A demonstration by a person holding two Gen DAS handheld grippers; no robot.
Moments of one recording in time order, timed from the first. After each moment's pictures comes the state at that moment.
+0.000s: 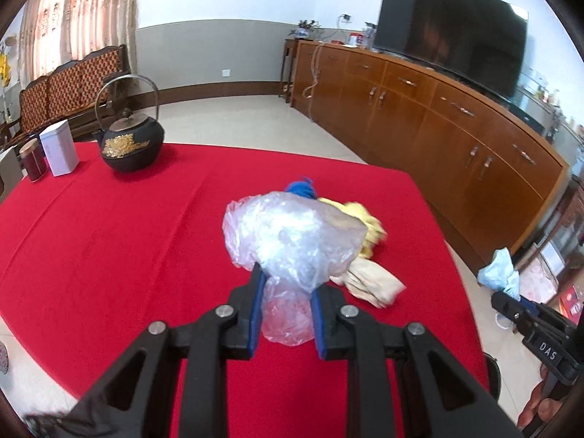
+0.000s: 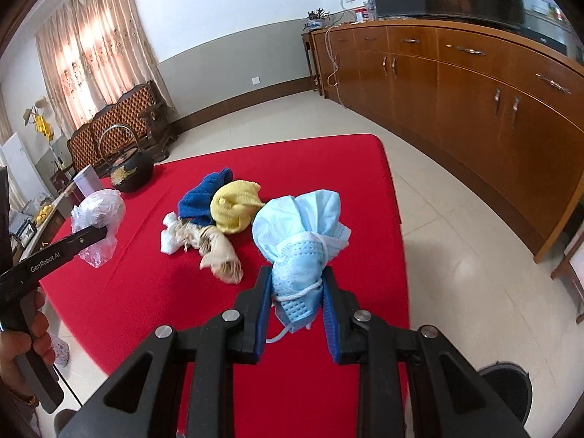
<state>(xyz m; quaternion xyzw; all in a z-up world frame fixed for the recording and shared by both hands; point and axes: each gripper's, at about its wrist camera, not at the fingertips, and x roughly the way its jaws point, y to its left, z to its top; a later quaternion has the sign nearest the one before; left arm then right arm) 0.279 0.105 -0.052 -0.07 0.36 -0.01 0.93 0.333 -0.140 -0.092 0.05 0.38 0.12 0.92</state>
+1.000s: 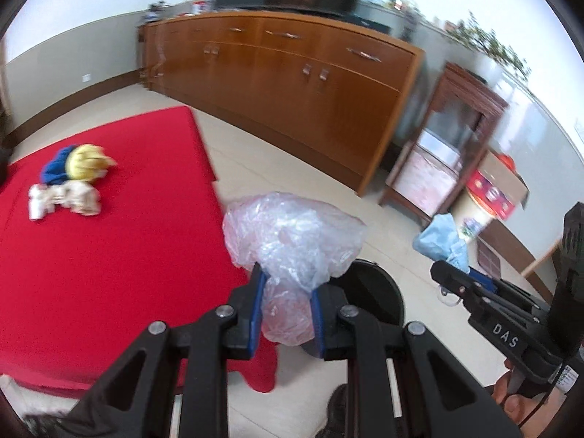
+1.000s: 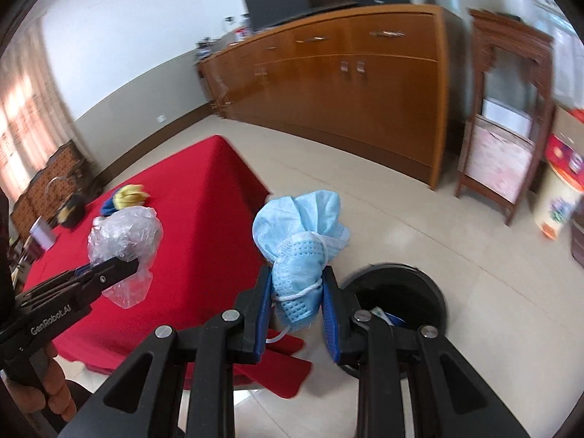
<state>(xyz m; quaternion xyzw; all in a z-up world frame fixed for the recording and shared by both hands) 0.169 -0.148 -0.073 0.01 0.40 -0.26 0.88 0.126 -0.346 -0.094 0.14 0.37 -0.07 0.92</state>
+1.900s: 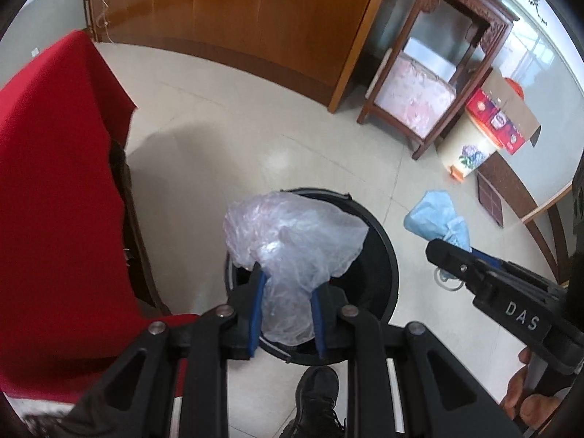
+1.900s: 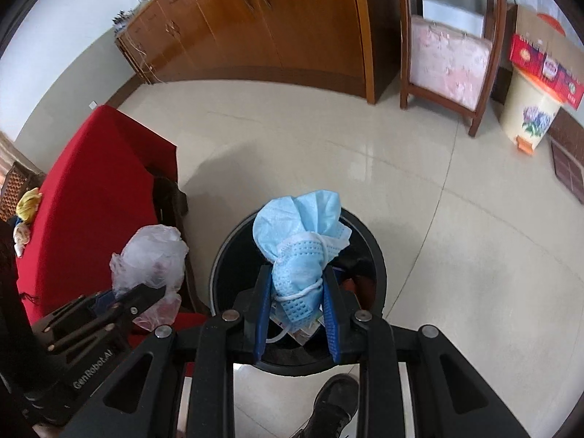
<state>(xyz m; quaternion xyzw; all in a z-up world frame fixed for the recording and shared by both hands) 0.192 -0.300 -0.204 0.06 0.52 -0.29 0.80 0.155 -0.497 -0.233 0.22 0.49 -0.14 0.84</state>
